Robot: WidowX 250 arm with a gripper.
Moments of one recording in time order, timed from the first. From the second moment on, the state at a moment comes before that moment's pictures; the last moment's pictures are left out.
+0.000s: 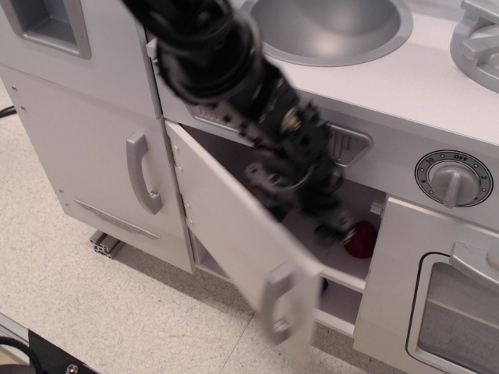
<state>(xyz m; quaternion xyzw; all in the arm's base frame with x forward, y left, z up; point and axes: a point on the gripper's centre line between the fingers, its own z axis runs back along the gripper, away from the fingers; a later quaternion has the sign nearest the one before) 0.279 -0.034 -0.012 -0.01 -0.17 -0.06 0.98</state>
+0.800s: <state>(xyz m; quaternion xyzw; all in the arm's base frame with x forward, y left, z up) 0.235 0.062 -0.042 0.06 -0.11 -0.01 0.99</state>
